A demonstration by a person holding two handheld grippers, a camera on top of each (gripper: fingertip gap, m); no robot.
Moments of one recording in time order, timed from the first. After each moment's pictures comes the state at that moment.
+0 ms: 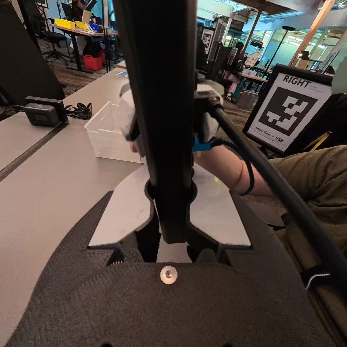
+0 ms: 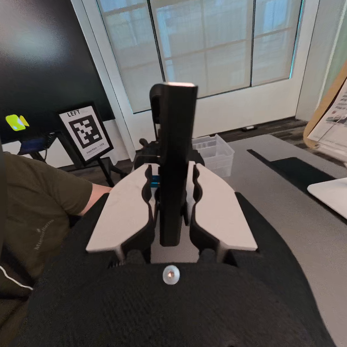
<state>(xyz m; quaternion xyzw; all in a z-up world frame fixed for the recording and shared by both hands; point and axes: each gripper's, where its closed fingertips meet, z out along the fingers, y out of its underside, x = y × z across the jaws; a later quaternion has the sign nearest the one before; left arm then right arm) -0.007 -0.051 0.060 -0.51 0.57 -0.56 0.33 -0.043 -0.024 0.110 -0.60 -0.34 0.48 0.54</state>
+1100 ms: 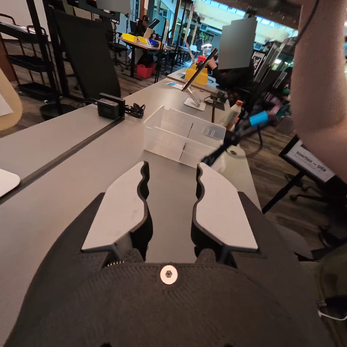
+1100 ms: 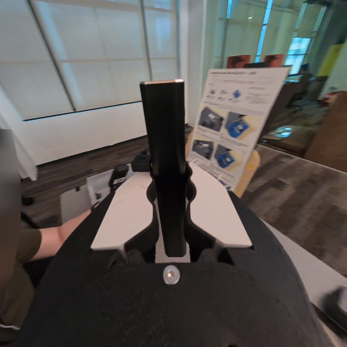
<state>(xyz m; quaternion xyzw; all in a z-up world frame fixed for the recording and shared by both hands) -0.041 0.027 0.061 -0.59 0.48 -0.52 0.38 0.139 -0.023 0.338 -0.68 -0.23 0.26 0.64</state>
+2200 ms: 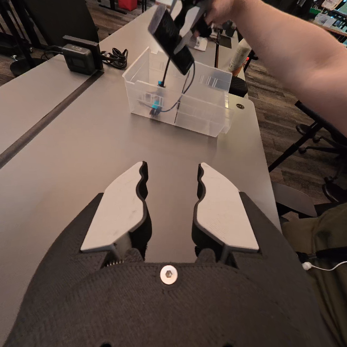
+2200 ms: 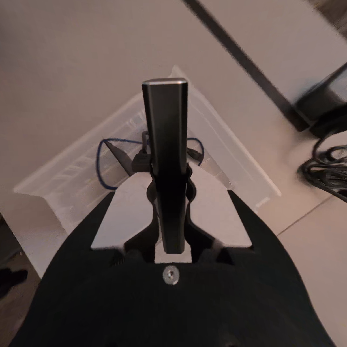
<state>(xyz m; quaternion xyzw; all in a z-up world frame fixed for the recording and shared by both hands) -0.013 -0.005 0.012 -0.61 0.58 -0.44 0.31 0.350 -0.017 -0.021 -0.90 -0.30 0.14 0.29</state>
